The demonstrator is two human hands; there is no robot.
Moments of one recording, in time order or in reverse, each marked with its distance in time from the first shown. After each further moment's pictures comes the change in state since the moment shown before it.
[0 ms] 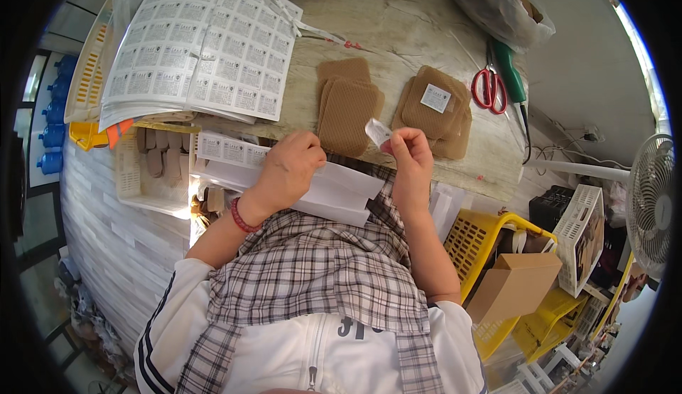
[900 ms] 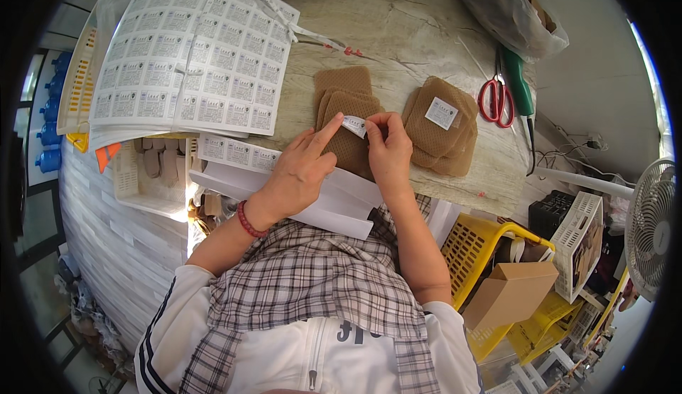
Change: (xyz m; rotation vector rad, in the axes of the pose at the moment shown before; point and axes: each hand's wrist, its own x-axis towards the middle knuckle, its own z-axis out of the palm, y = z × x) left_hand 0.029 -0.006 0.011 -0.003 0.083 0.157; right_hand 0.057 0.028 0.029 -0.593 0.025 -0.117
